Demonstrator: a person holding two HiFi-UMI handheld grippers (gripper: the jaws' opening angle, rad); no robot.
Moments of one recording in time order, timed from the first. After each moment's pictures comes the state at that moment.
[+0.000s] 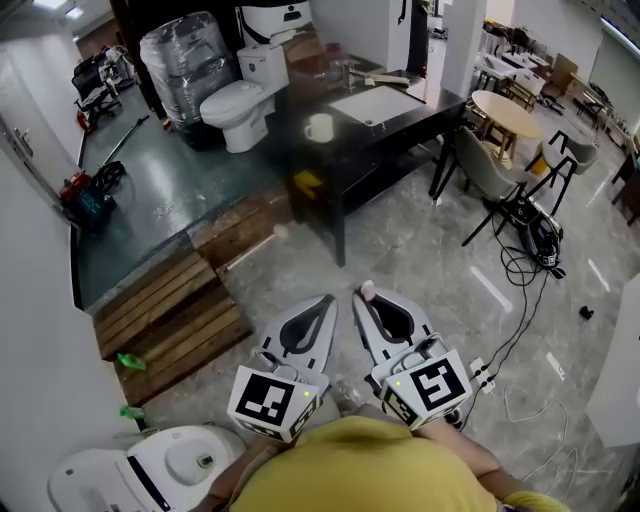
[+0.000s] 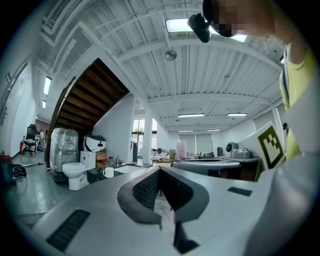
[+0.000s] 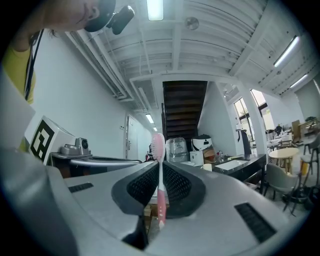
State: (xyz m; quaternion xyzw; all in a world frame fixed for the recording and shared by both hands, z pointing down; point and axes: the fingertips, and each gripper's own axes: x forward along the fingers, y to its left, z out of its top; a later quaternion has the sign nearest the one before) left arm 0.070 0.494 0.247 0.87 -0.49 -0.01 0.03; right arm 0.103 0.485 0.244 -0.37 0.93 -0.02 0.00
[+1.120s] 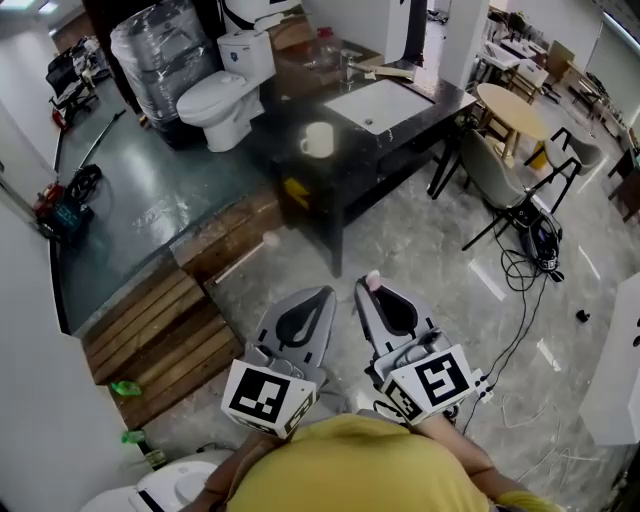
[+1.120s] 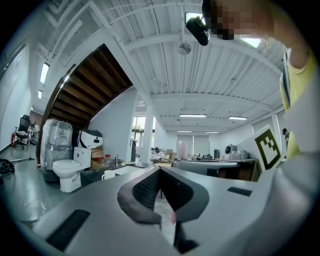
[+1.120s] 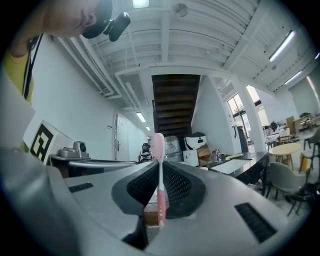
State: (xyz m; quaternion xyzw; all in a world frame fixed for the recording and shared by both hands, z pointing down) left arm 0.015 0.294 0.257 0.88 -0.47 -0.01 0.05; right arm 0.054 0.284 0.253 -0.40 0.92 -0.04 0.01
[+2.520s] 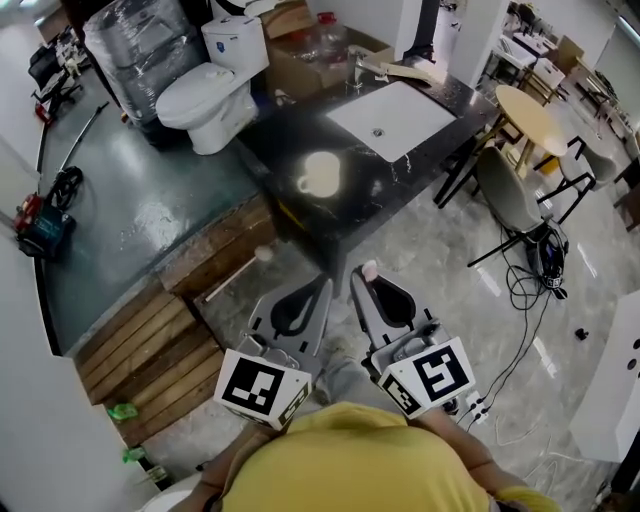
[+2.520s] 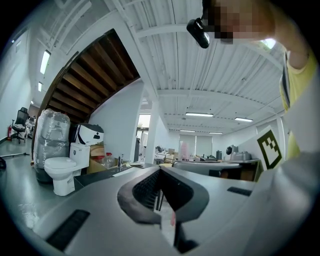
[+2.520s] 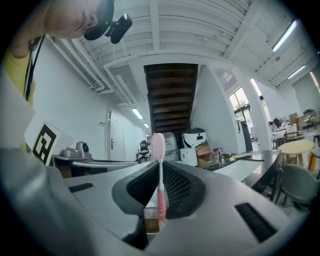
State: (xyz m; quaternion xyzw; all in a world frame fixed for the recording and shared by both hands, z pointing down) left arm -0.014 0.049 0.277 0.88 -0.47 -0.01 0.07; right arm 0.024 0.043 0.274 -0.40 0.92 -0.06 0.00
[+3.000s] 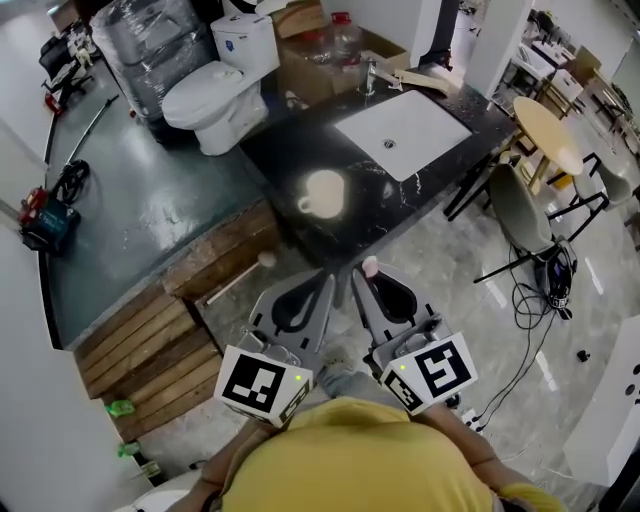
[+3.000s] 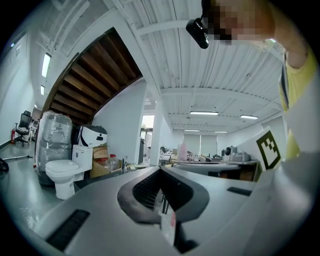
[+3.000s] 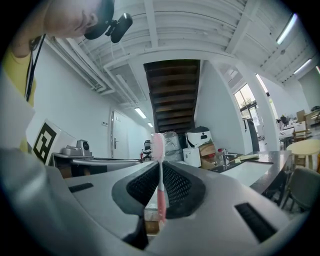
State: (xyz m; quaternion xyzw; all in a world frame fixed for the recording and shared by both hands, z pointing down) left arm -0.004 -0.025 0.277 0.87 -0.49 -0.01 0.07; right arm 0.031 -0.033 0.276 -0.36 0.93 -0.06 -0.01
